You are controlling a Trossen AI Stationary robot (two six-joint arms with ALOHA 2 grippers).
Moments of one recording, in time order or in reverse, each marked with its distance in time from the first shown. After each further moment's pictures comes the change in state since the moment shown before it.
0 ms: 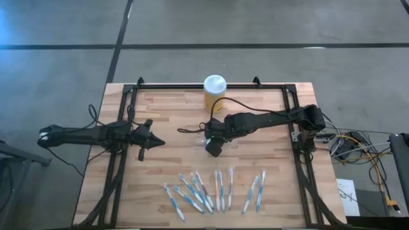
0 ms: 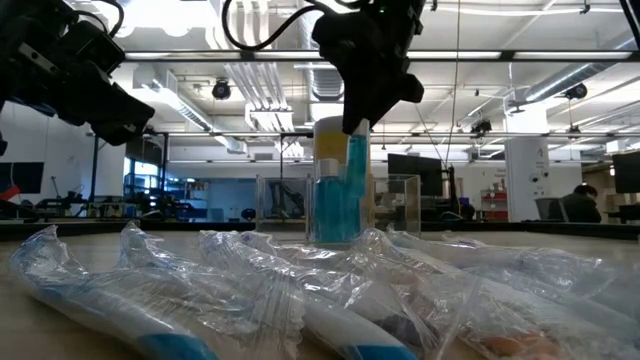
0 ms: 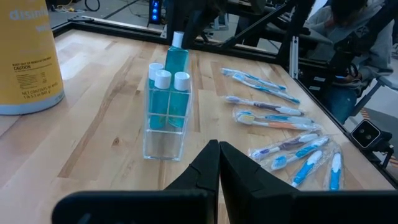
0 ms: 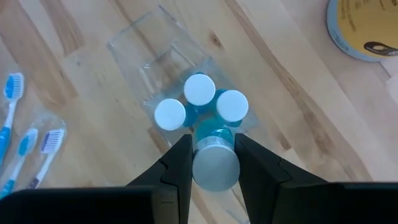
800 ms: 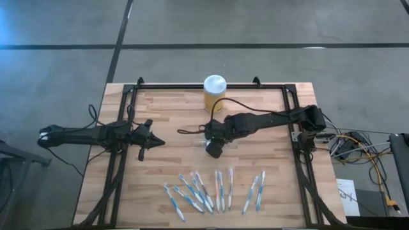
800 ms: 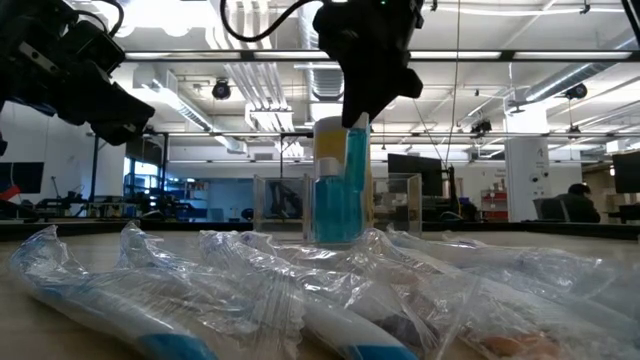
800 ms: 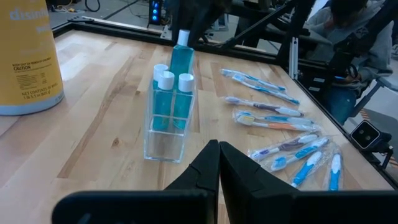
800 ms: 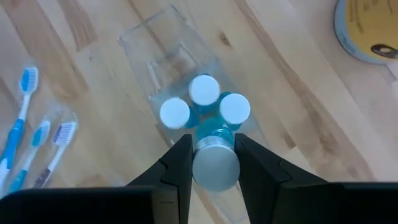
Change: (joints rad) left arm 0.000 0.000 0.000 0.003 0.000 -0.003; right arm 0.013 -0.003 0.017 -0.010 -0.017 -0.020
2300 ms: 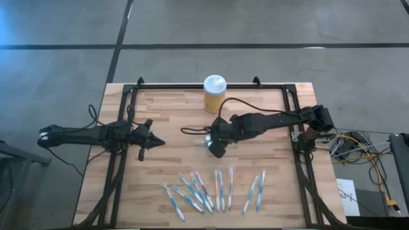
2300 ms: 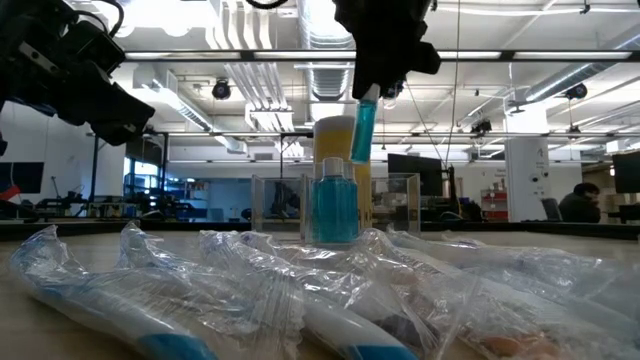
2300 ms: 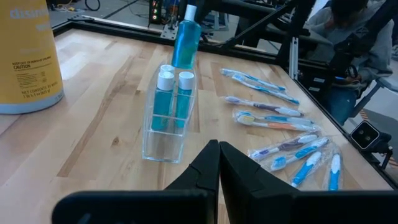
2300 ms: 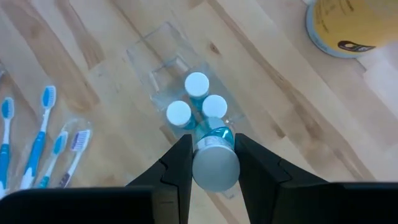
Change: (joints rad) left arm 0.000 -0.001 0.000 -0.002 0.000 -0.005; right arm 0.049 -0.084 0.000 -0.044 0.071 0.120
